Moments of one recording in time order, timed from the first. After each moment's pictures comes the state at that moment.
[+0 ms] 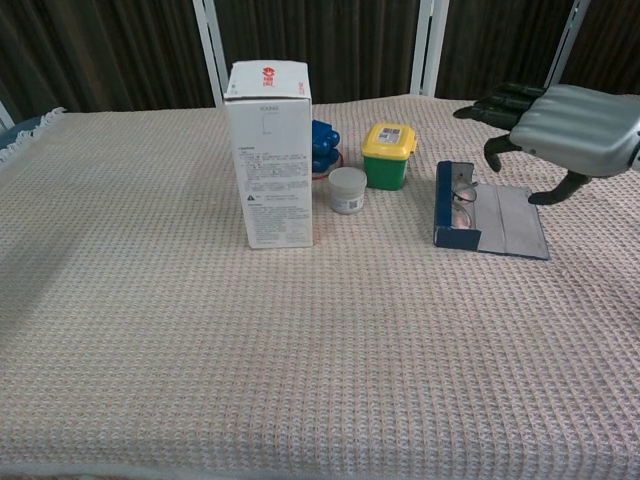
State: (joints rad) left arm -0.13 -1.15 -0.04 -1.64 1.43 1.42 0.18; right arm 0.72 -1.67 -0.09 -0.56 -1.67 1.25 -0.05
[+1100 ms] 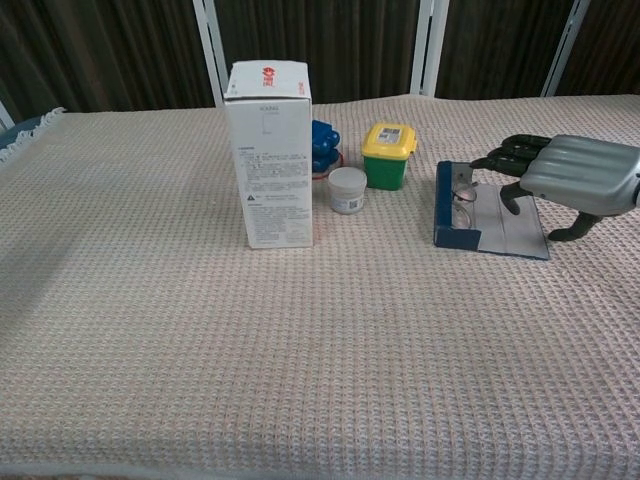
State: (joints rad) left arm -0.14 -1.16 -0.04 -1.64 1.41 1.40 0.21; right arm 0.68 -1.86 -0.17 -0.14 -1.75 1.18 0.20
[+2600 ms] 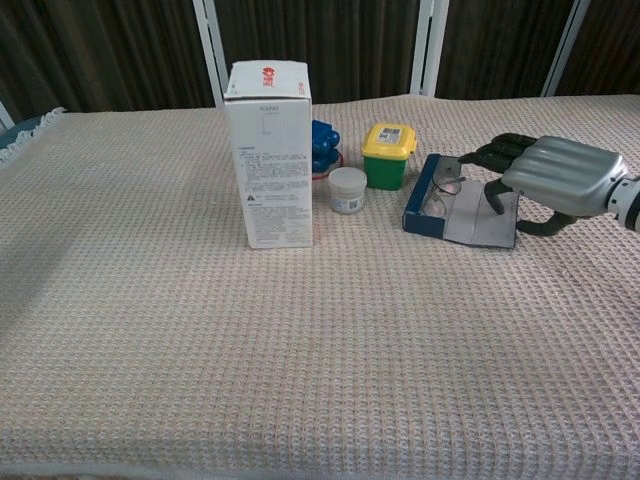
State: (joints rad) left arm -0.13 -1.20 -0.06 -1.63 1.38 1.45 0.30; right arm 0.69 -1.93 -0.12 -0.12 -1.69 1.16 0.20
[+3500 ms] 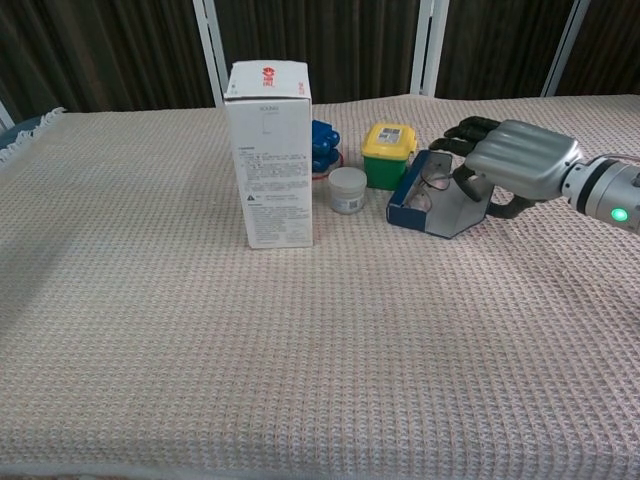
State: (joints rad) left arm -0.12 -1.20 -0.07 -1.63 1.38 1.45 0.29; right arm 0.77 -1.98 -0.08 -0.12 -1.66 1.13 0.15
